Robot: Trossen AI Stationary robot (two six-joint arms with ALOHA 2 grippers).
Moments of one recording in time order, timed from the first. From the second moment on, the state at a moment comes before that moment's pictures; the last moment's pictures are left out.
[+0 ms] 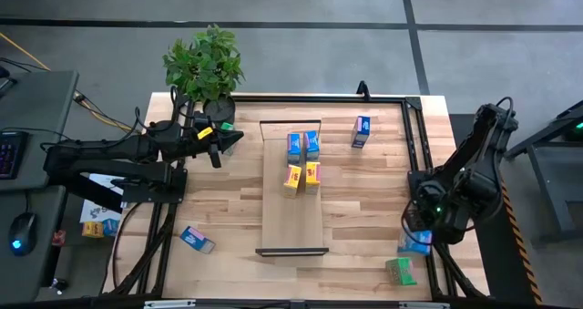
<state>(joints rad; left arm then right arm) 0.08 0.66 0.59 0.01 -0.25 -0.48 1.01 1.05 1.09 -1.37 -0.01 2.34</state>
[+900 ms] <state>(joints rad) 0.08 0.66 0.59 0.01 -0.23 -0.52 0.97 1.29 1.06 -1.33 -0.17 2.41</state>
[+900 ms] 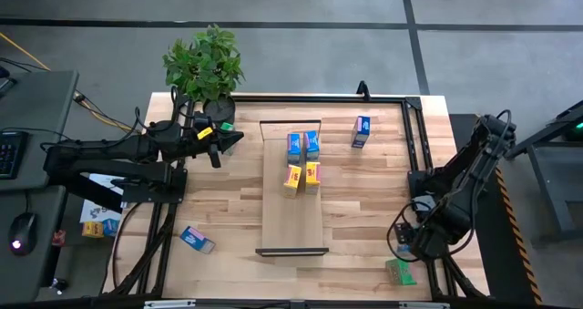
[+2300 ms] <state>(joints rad) 0.08 0.66 0.59 0.01 -0.23 -0.52 0.92 1.12 1.02 -1.27 -0.04 2.17</state>
